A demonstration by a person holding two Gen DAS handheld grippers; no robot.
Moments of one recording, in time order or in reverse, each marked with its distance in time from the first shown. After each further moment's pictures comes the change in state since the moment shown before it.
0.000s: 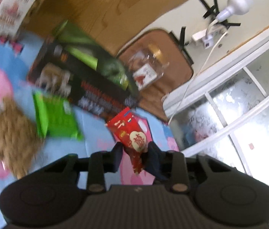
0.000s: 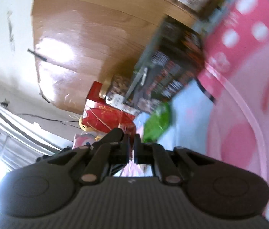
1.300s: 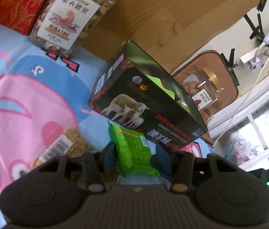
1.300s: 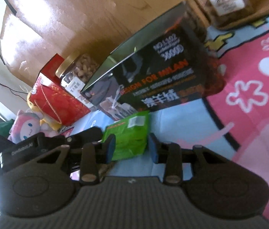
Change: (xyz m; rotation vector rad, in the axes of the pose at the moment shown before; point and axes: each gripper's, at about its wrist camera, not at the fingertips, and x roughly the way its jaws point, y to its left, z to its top) left arm 0.008 0.065 0.022 -0.049 -0.085 0.237; right arm 0.107 -0.008 0.006 -0.263 0.069 -0.291
